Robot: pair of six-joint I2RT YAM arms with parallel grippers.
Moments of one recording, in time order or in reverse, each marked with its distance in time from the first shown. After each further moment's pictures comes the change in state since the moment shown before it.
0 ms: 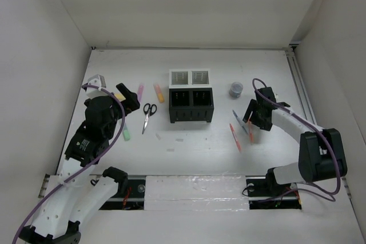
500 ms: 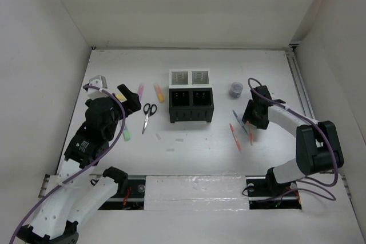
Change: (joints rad) left arm -0.027 -0.007 0.000 0.000 -0.011 0.000; right arm 0.027 0.081 0.035 -0.008 0.016 0.000
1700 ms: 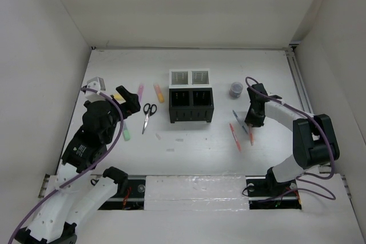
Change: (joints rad) left arm -0.033 -0.036 0.000 0.002 -0.016 0.000; right arm 0.025 0.080 0.072 -0.075 0.035 0.033
